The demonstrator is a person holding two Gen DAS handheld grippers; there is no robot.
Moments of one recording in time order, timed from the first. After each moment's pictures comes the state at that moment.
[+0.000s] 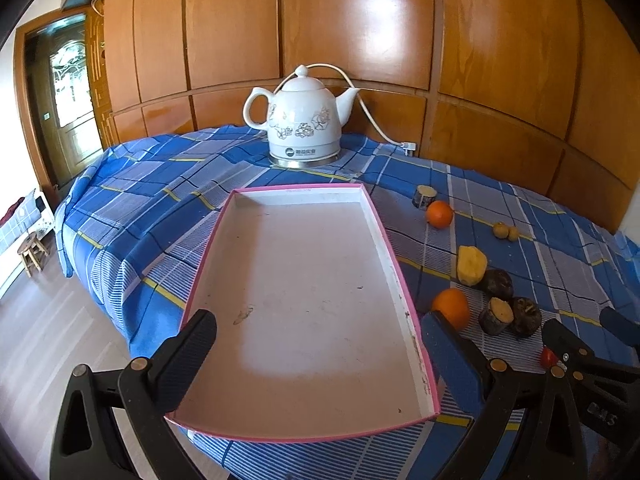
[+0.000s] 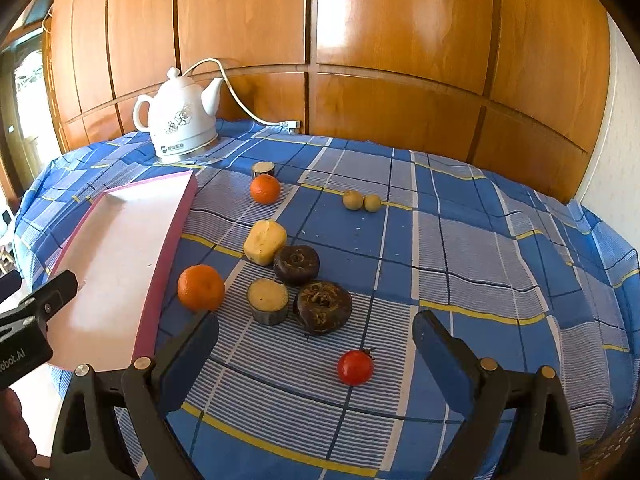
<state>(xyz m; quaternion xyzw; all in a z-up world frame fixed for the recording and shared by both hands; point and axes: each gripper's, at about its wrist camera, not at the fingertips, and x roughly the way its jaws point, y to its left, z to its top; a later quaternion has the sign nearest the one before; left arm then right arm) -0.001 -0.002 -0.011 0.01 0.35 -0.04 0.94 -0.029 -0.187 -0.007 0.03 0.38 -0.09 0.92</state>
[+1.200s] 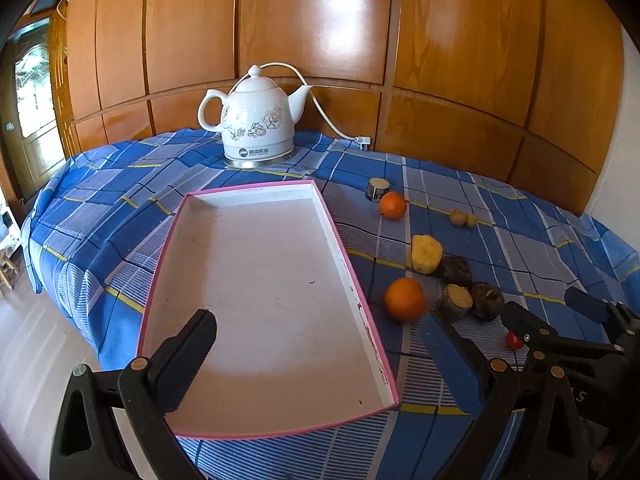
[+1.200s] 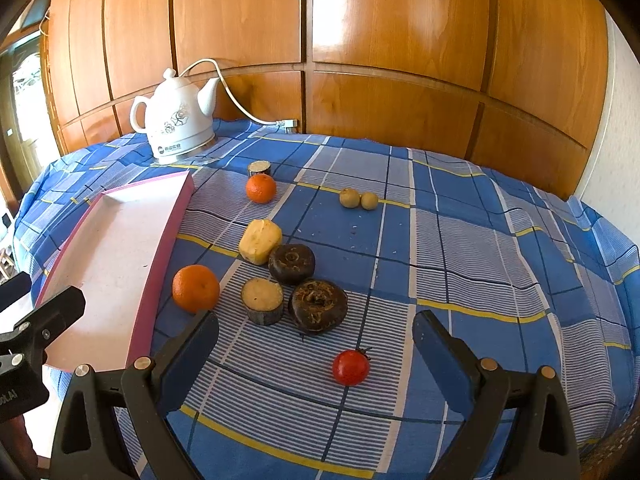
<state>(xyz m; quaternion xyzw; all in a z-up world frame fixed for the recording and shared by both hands) -0.007 -0.016 -0.011 0.02 0.35 -0.11 0.93 -0.027 -0.190 -0.010 0.03 0.38 -0.10 0.92</state>
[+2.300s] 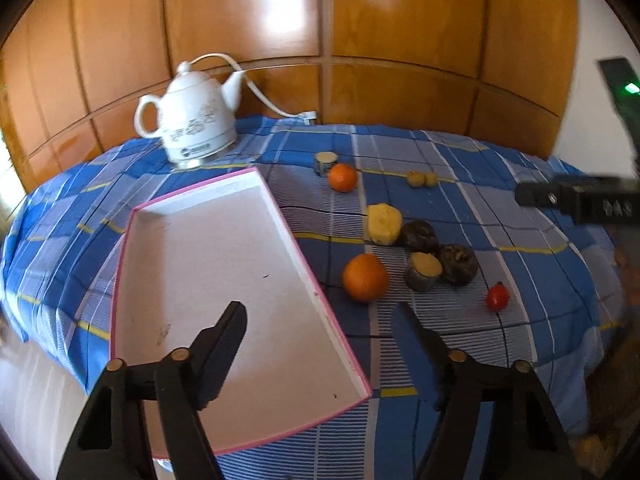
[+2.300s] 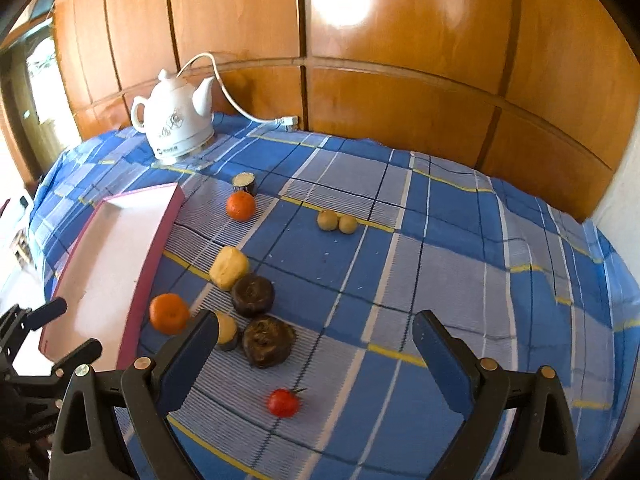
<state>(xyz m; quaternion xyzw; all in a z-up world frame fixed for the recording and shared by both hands) 0.003 -0.048 -0.014 0.10 0.38 -0.21 0.90 0.008 -0.259 0.031 0.02 0.43 -0.04 0.90</state>
